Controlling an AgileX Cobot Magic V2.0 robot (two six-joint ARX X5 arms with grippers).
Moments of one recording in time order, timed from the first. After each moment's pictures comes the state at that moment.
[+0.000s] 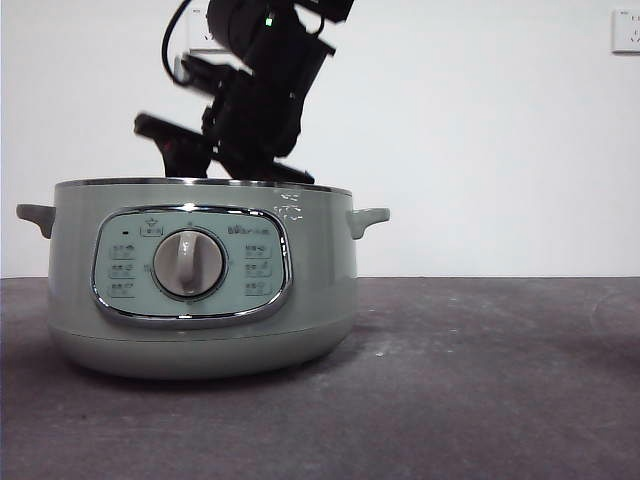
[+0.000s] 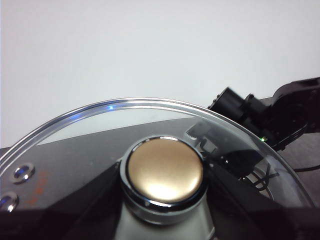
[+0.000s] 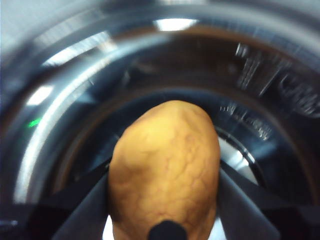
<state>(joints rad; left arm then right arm) -0.45 0.38 0.92 -0.61 -0.13 -0.01 0.78 2.17 1.89 -0.66 -0.13 0.06</state>
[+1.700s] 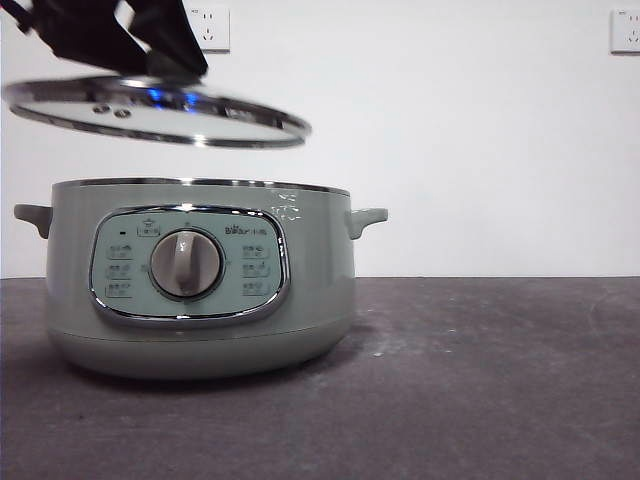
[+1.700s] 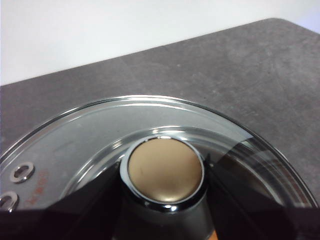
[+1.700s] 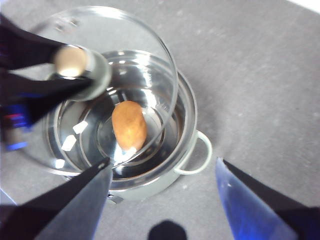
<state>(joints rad) -0.45 1.18 0.92 -0.08 0.02 -0.01 0.74 1.52 1.89 -1.12 0.06 0.04</state>
